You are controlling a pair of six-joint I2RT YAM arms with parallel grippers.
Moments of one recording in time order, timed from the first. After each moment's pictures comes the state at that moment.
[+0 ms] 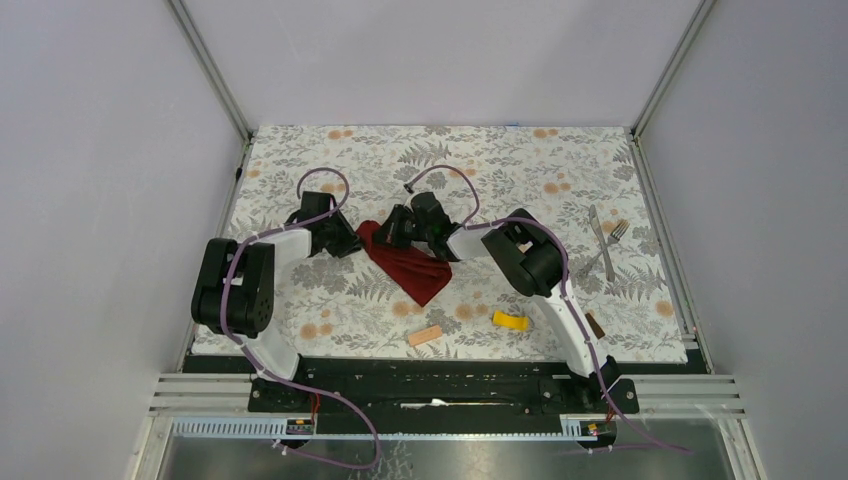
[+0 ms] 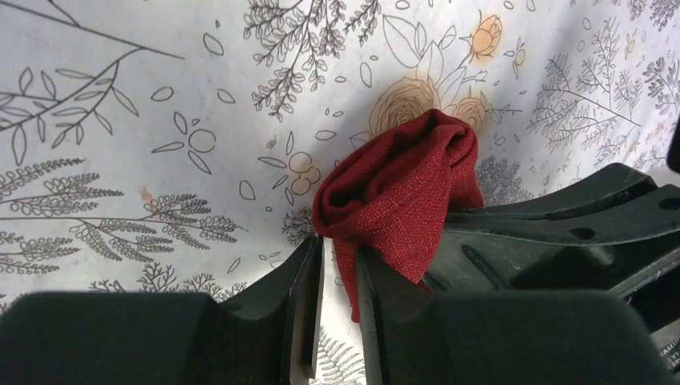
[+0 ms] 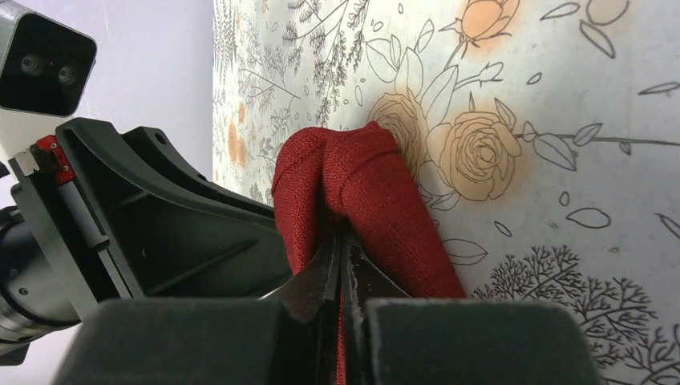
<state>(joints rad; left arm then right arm) -0.12 1.67 0.81 -0.07 0.21 -0.76 0.74 2.40 1.45 0.54 -0.41 1.04</state>
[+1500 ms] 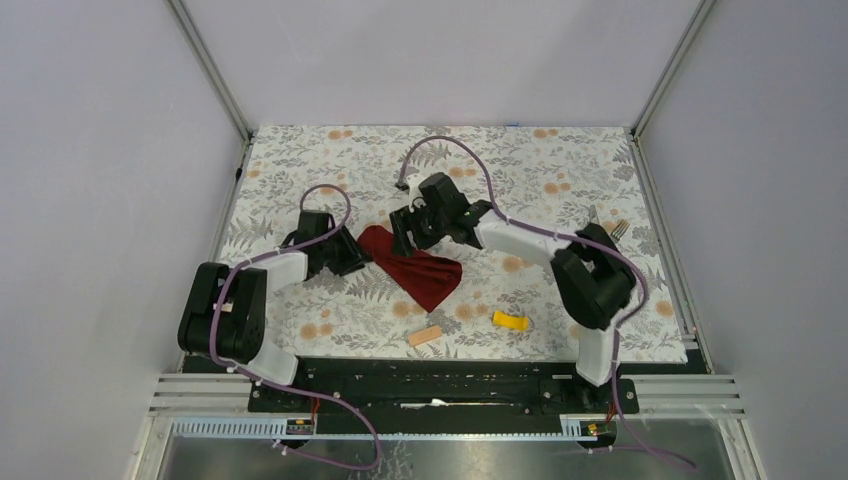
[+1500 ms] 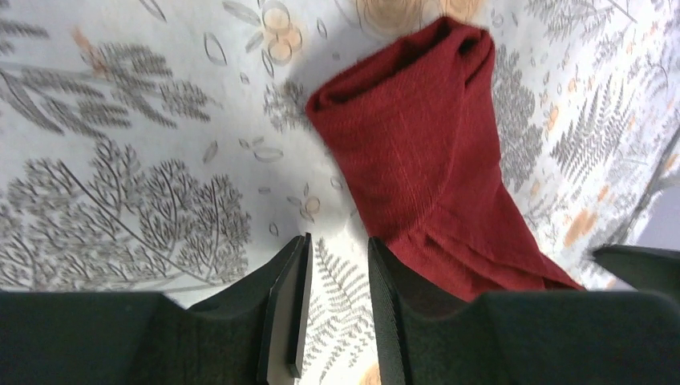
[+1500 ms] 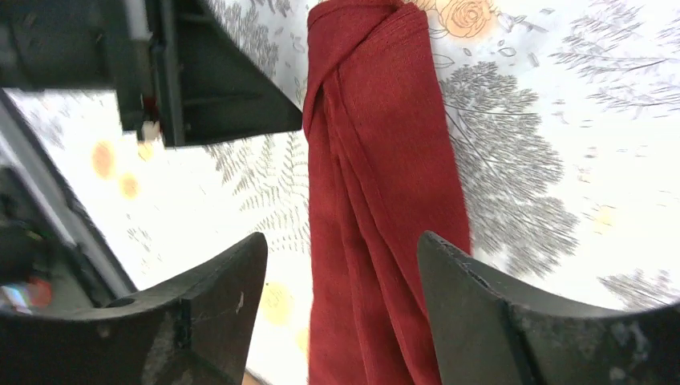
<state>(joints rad) -0.16 1.54 0.65 0.00 0.29 -0.73 0.76 1.97 1.40 -0.19 -0.33 0.33</state>
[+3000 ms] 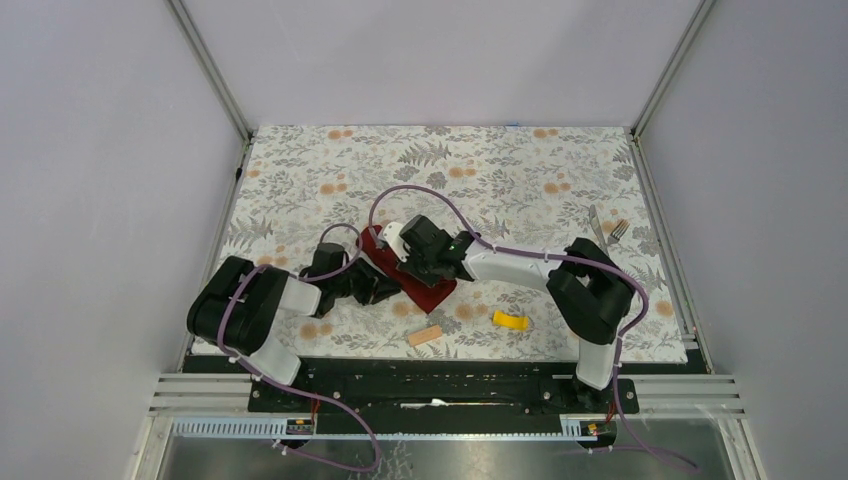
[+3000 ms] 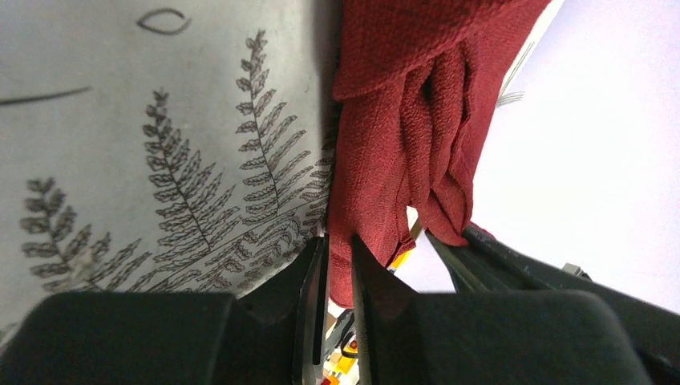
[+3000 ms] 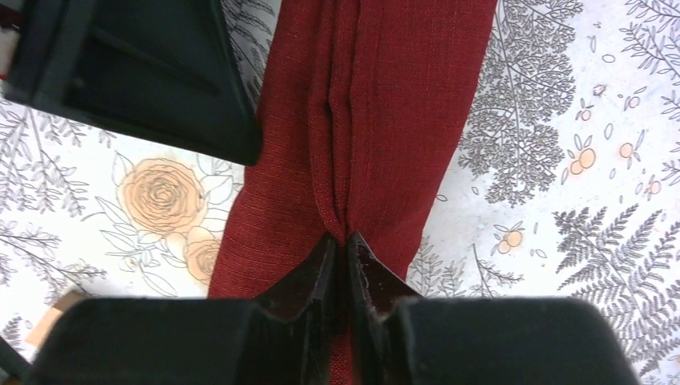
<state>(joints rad) -0.29 1.59 0.34 0.50 0.57 -1.27 0.94 1.86 1.24 -0.34 0.02 -0.21</state>
